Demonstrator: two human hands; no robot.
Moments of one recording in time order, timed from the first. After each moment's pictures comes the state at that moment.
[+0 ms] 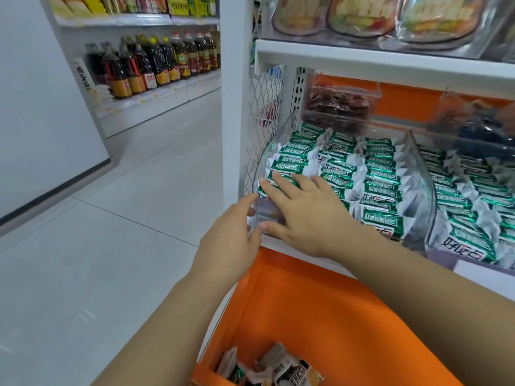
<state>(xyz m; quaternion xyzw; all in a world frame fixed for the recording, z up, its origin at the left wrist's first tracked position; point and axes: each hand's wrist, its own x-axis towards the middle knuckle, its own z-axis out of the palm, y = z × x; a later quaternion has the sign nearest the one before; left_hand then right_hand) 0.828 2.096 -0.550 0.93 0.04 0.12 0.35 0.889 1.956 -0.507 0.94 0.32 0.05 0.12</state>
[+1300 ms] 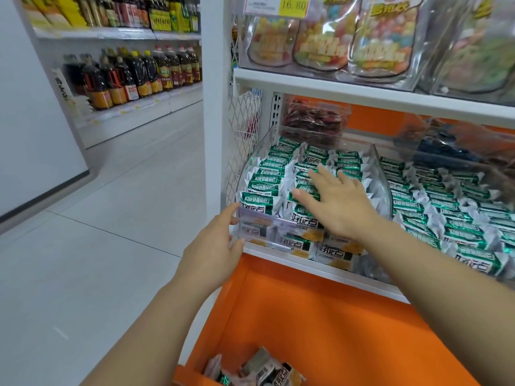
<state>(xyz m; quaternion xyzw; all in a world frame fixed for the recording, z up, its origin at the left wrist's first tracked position) 0.823 2.093 -0.546 0.93 0.03 0.08 0.36 0.902 1.892 -0.481 0.99 0.13 0.01 -0.05</state>
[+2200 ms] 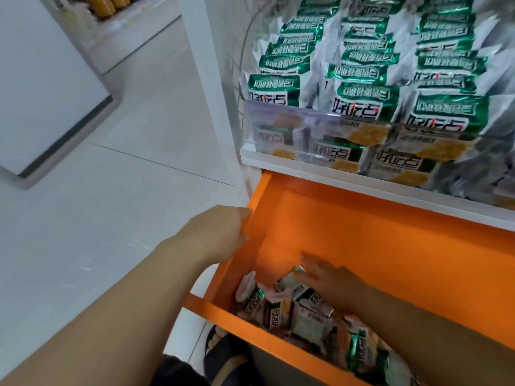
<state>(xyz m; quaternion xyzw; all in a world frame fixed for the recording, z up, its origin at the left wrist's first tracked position) 0.817 2.112 -0.626 0.96 0.02 -0.25 0.10 0.825 1.880 -0.774 0.85 0.40 -0.33 0.06</state>
